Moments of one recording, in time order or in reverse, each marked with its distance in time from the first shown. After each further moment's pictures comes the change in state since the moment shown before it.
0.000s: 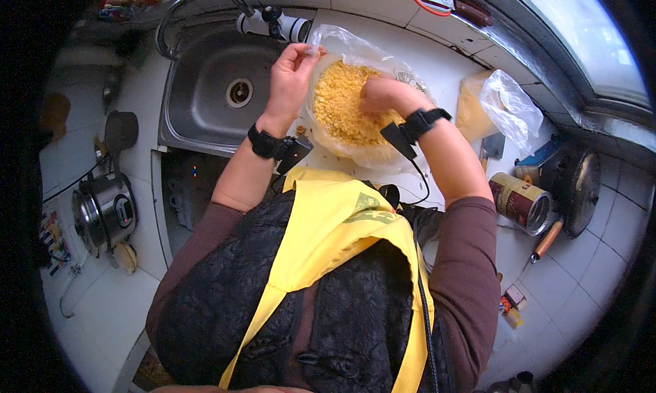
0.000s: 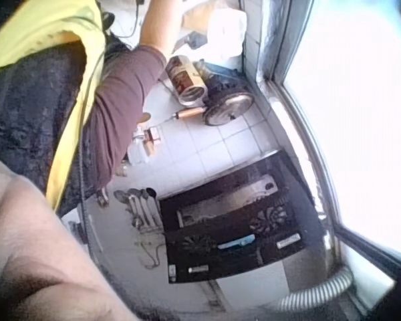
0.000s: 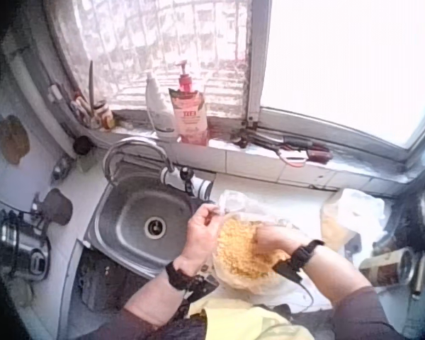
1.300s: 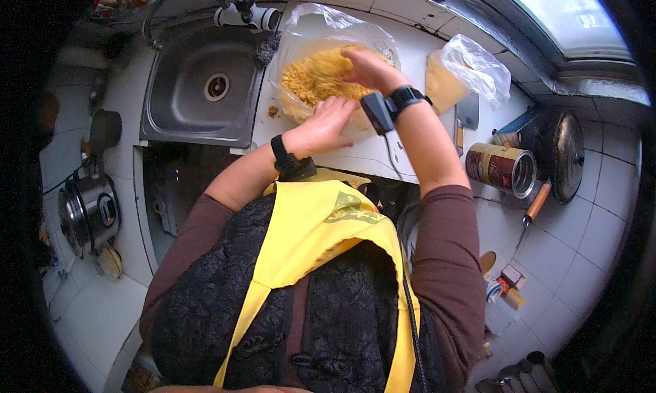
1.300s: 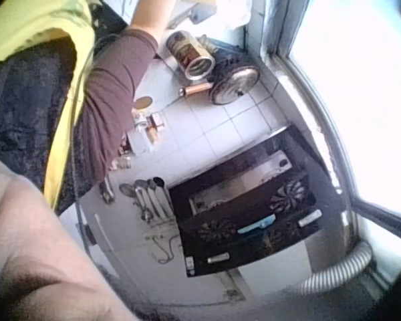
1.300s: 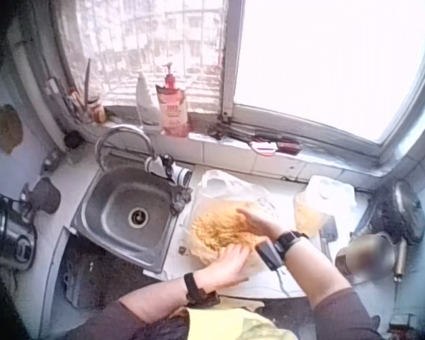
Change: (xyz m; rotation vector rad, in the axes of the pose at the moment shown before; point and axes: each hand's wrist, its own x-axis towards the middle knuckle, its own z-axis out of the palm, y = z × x) left_hand -0.125 -0.030 0.066 1.043 -0.791 0.222; right_hand -0.056 0.005 0.028 1.324 0.394 0.128
